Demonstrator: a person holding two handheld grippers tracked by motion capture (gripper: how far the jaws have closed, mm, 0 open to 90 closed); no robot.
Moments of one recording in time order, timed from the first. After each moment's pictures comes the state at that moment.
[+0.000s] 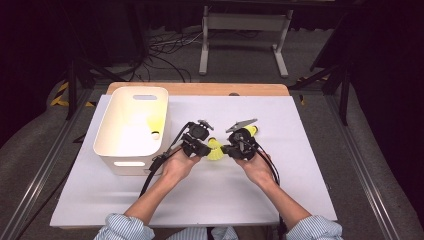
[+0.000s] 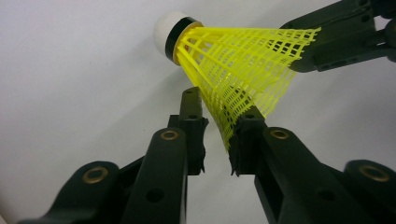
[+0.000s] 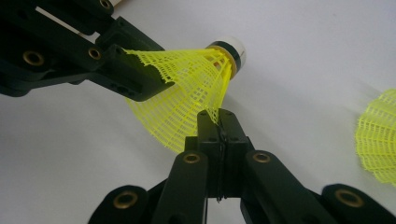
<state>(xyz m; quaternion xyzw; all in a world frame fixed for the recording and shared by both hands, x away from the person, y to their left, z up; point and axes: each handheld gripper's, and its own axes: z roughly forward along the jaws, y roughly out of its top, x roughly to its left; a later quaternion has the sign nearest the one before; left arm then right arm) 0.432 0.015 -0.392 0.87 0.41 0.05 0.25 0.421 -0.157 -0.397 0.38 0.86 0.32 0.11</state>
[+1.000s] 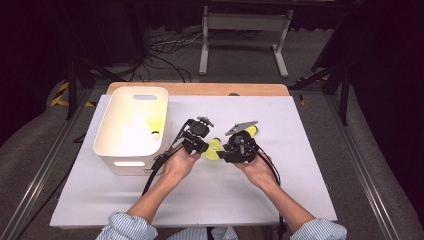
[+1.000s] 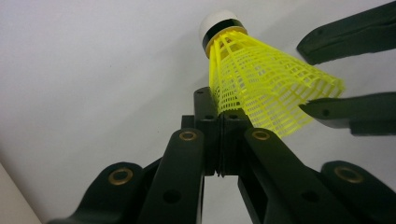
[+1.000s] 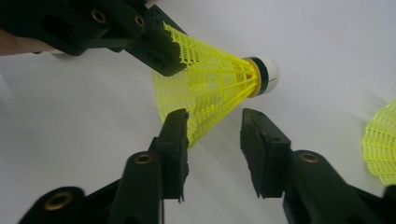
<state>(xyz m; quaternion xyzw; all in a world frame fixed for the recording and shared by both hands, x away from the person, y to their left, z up) 0.436 0.013 -0.384 0.87 0.43 0.07 0.24 0.410 -0.157 -0.391 0.36 0.87 0.33 0.11</state>
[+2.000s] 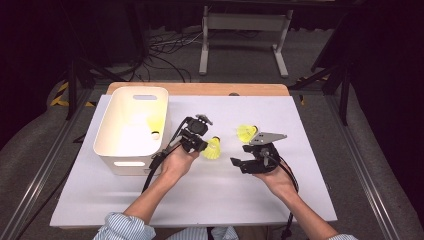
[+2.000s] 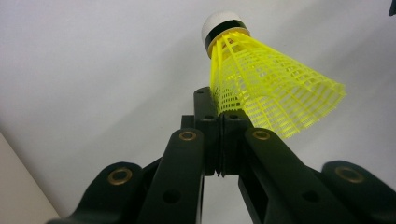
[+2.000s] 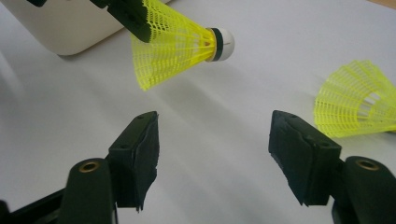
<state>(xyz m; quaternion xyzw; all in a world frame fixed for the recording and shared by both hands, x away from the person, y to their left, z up) 0.431 0.018 -0.371 0.87 0.42 0.07 0.25 0.376 -0.211 -0.394 0.36 0.83 0.40 0.15</state>
